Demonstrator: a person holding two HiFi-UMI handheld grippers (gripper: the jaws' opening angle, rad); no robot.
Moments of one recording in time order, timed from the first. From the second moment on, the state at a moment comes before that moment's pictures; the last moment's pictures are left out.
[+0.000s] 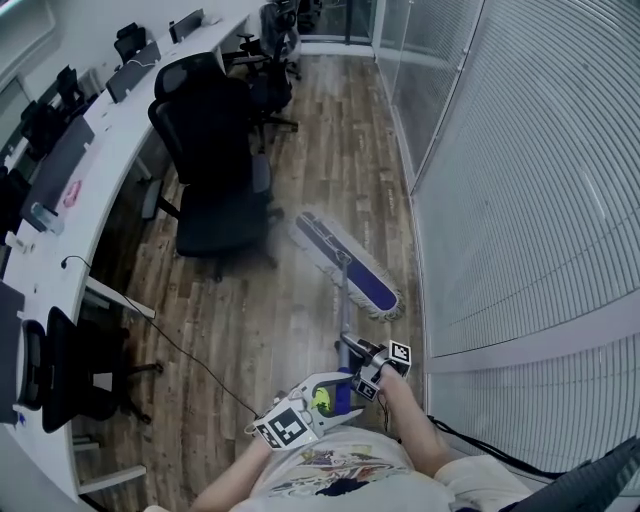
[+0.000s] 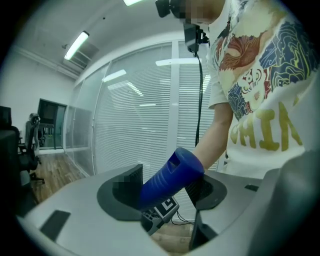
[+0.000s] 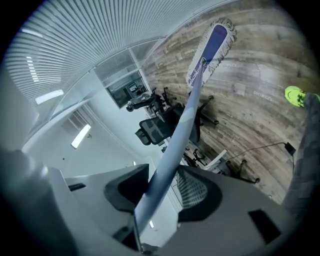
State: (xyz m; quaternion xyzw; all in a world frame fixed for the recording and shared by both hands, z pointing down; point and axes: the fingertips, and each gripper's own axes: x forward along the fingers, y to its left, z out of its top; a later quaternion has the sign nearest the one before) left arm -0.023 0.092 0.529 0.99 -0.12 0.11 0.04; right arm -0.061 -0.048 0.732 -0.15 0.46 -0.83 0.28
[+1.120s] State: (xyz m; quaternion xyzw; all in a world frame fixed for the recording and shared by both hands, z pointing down) left arm -0.010 -0.030 0.543 0.99 -0.11 0.07 0.04; right arm -0.048 -0.171 0.746 -0.16 0.46 -0.81 0.32
